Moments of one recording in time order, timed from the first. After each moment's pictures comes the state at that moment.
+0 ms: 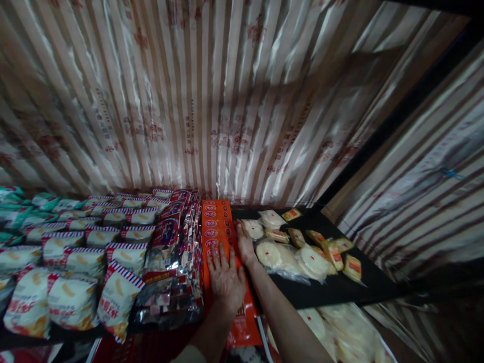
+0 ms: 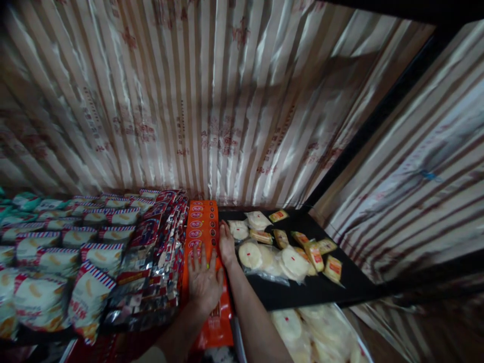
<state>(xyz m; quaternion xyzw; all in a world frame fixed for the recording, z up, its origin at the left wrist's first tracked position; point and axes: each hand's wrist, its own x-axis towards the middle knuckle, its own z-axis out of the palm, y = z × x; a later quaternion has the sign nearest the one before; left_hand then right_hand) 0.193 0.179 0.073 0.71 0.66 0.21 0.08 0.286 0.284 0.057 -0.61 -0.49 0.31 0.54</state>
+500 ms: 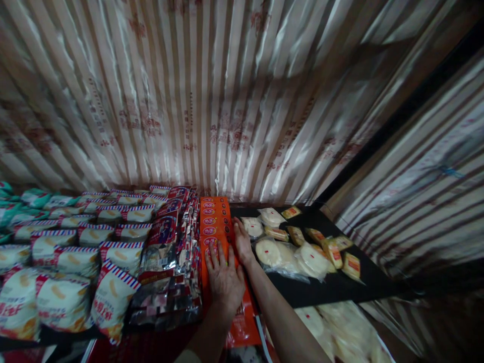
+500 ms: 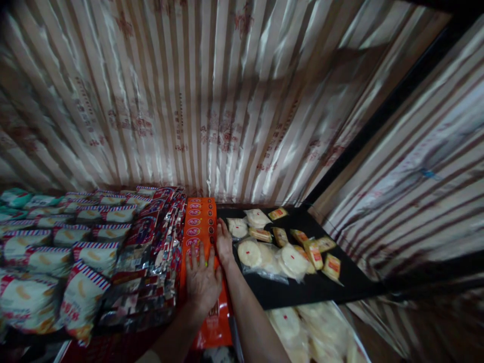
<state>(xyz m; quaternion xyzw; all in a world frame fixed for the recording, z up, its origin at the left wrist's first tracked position) 0.191 0.179 0.080 0.71 0.67 0.21 0.08 0.276 0.278 0.063 -0.62 -0.47 0.36 0.52</state>
